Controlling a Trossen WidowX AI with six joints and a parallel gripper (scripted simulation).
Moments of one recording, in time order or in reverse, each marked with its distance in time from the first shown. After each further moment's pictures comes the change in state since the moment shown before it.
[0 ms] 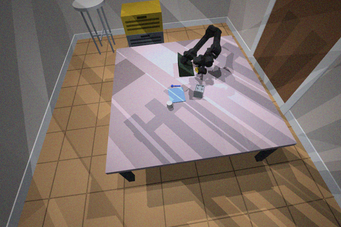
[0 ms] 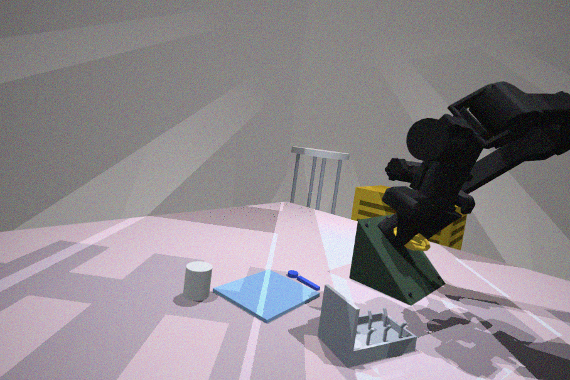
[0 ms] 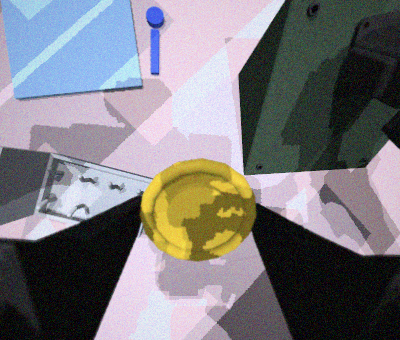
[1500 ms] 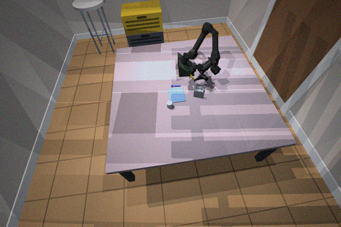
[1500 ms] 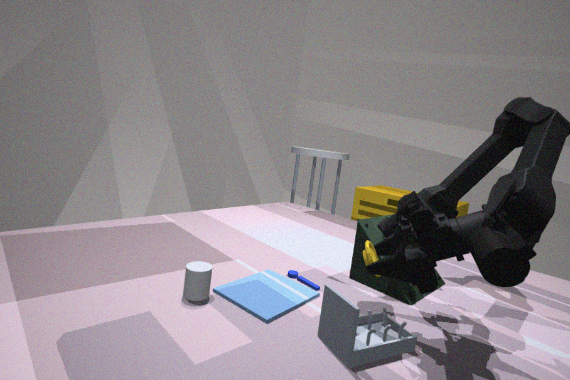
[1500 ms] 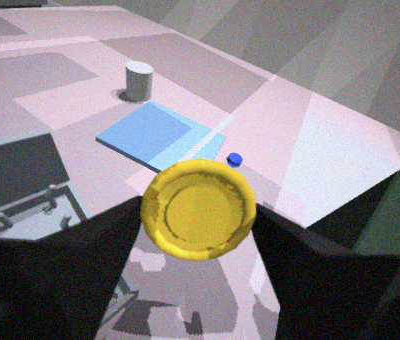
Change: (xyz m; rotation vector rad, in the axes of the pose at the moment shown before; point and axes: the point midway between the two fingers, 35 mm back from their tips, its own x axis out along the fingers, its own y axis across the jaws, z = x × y) arm 0.066 0.024 0.013 -0.560 -0.749 0.317
